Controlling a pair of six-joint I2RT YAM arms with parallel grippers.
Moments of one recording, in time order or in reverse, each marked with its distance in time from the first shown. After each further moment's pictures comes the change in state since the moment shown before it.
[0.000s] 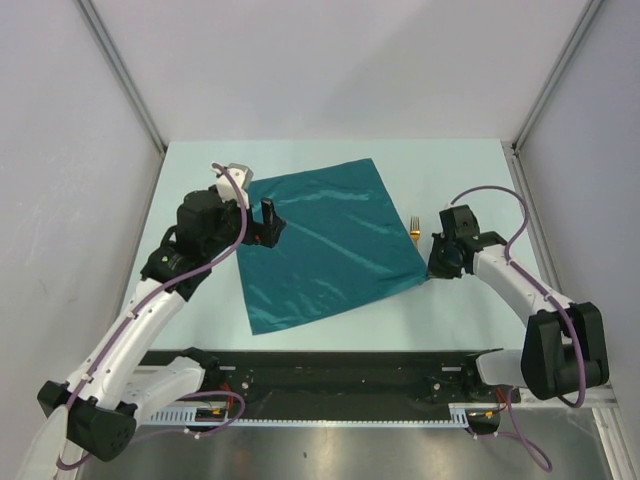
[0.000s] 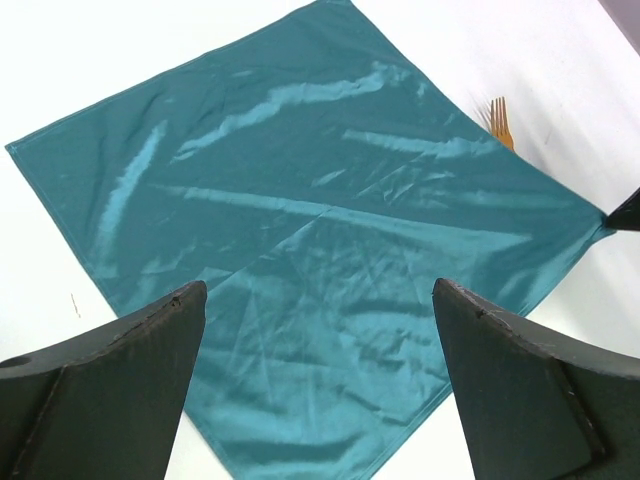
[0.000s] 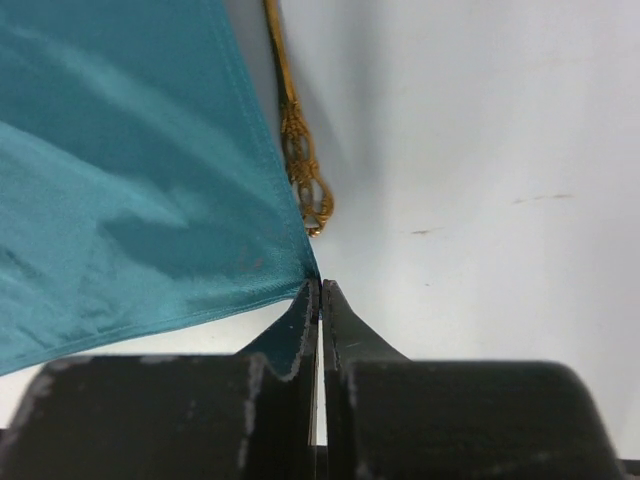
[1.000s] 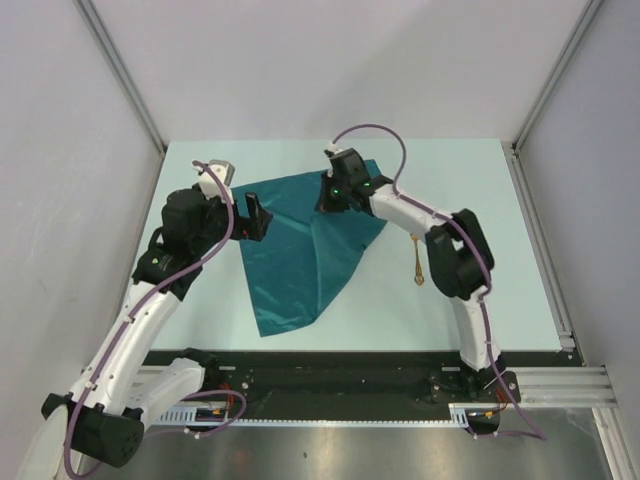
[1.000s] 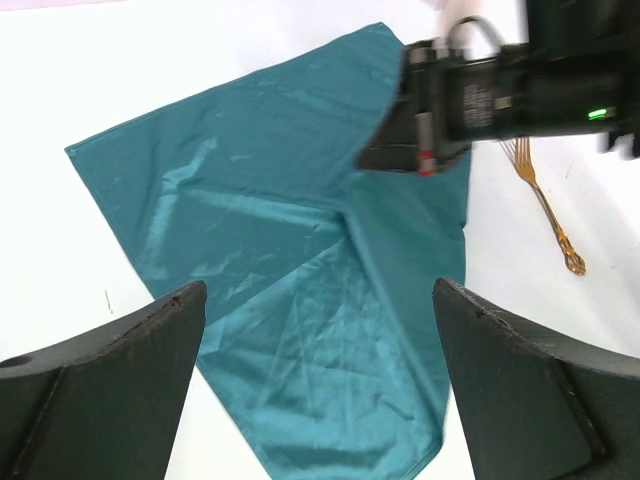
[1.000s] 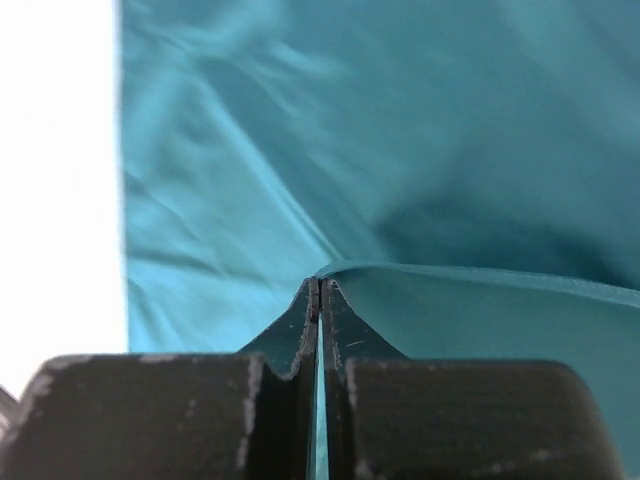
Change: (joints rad) left arm 0.113 -0.026 -0.010 0.018 0.044 -0.005; right arm 0.365 0.782 0.868 0.273 -0.129 0.042
